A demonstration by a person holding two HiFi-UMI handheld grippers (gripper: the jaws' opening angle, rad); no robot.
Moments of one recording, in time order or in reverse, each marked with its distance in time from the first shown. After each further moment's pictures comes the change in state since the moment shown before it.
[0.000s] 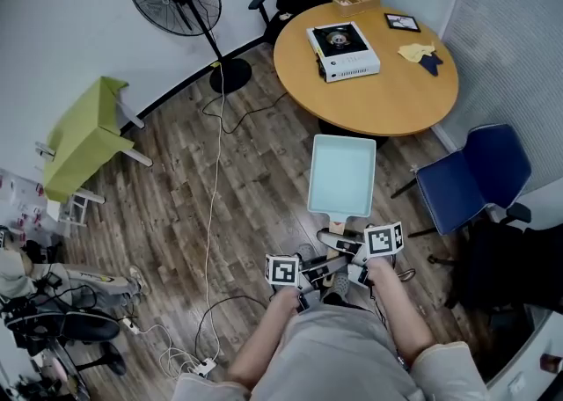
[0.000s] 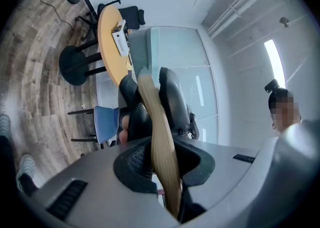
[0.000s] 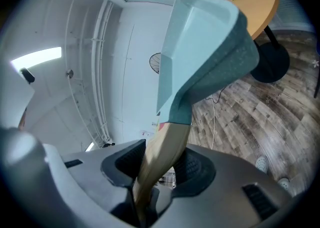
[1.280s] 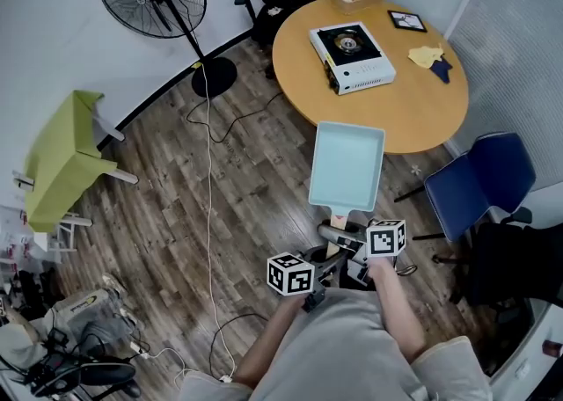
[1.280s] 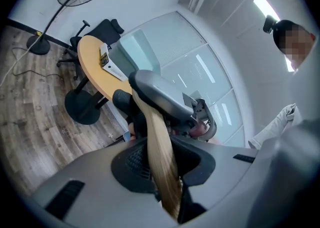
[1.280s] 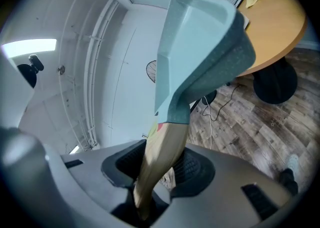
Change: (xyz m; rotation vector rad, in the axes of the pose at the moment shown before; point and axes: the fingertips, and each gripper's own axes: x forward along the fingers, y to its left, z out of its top) left arm -0.045 0.047 0.158 0.360 0.104 0.241; right arm 0.116 -0.029 0.125 -0.079 -0.108 -0.082
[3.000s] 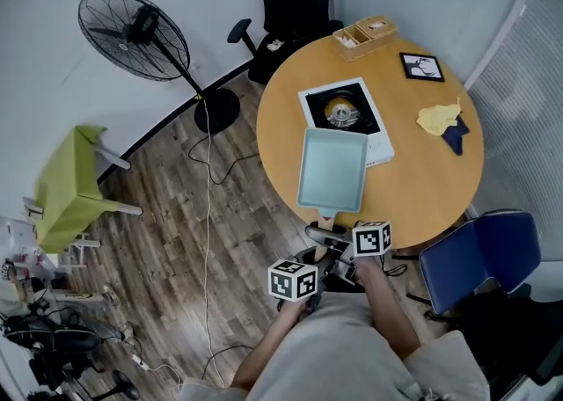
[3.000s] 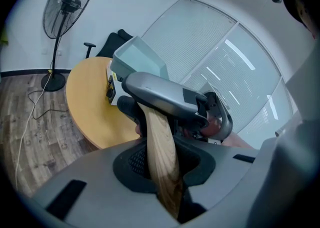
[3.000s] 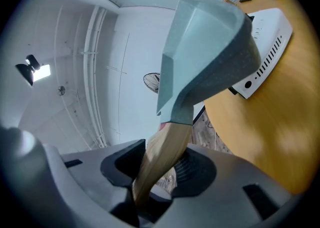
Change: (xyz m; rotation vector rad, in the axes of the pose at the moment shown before) left arm 0.170 0.132 0.249 0.062 -0.007 0.437; right arm 0.026 -0.124 0.291 0.021 0.047 0.127
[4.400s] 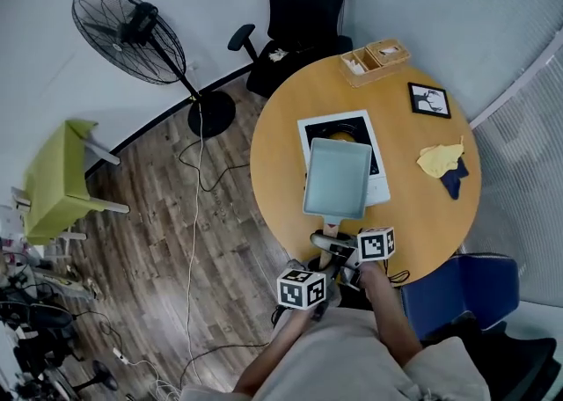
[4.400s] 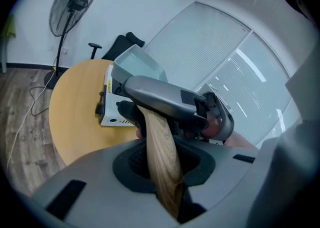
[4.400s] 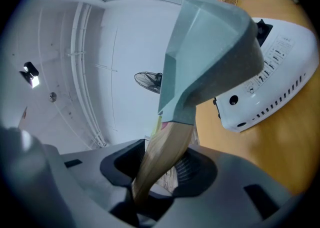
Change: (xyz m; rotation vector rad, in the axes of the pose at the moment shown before) left arm 0.079 0.006 0.091 -0.103 -0.074 0.049; right arm -0.011 -0.050 0.101 0.062 0.114 -0.044
